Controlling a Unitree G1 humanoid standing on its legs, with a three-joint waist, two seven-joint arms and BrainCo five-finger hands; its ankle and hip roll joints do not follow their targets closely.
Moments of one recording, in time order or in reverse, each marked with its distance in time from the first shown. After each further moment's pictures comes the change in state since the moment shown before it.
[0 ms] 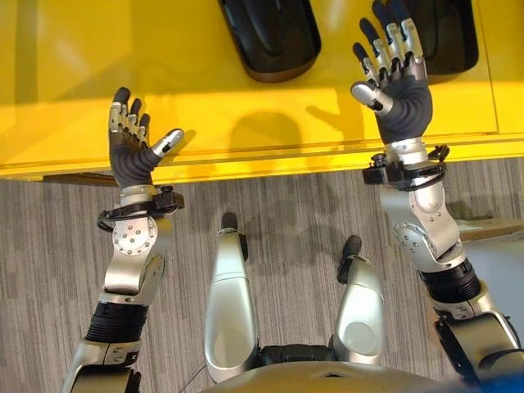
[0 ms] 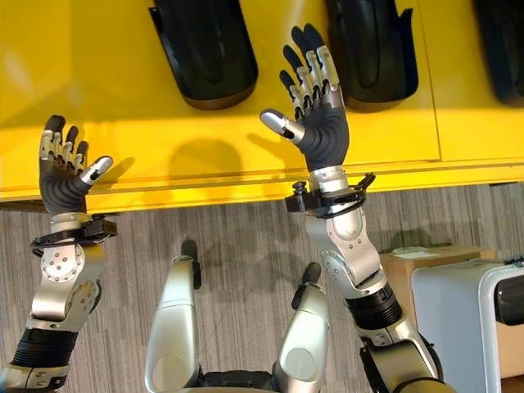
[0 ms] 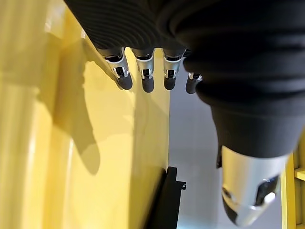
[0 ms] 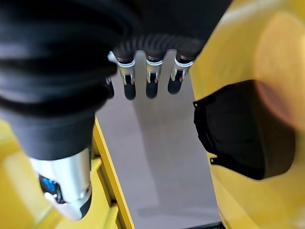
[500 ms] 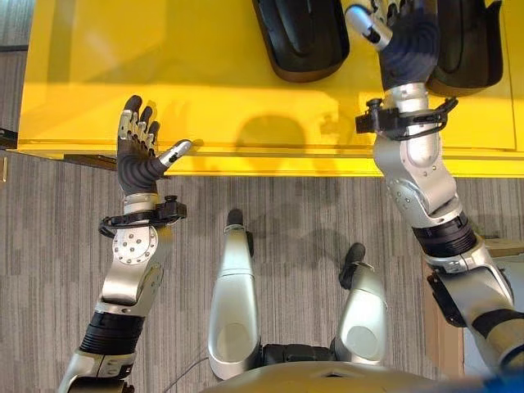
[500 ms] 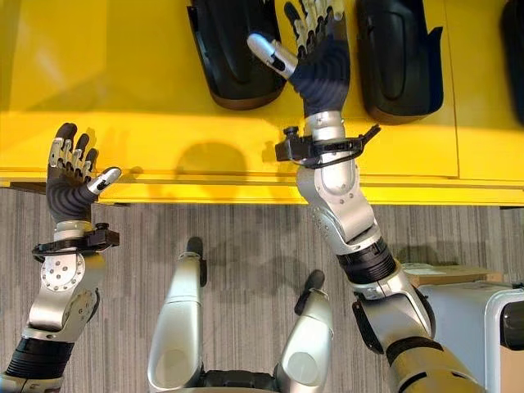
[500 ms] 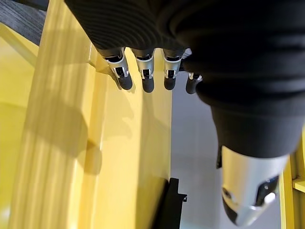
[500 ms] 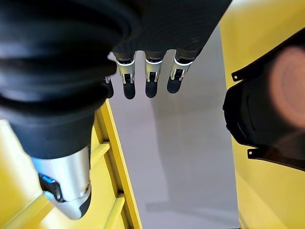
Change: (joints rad) left arm 0.043 0.030 -0.024 -0.047 -0.025 0.000 -0.025; right arm -0.268 -0.018 -0.005 0.159 -0.048 0.010 -0.124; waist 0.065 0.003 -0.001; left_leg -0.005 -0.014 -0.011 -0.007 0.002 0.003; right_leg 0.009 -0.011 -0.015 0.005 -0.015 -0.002
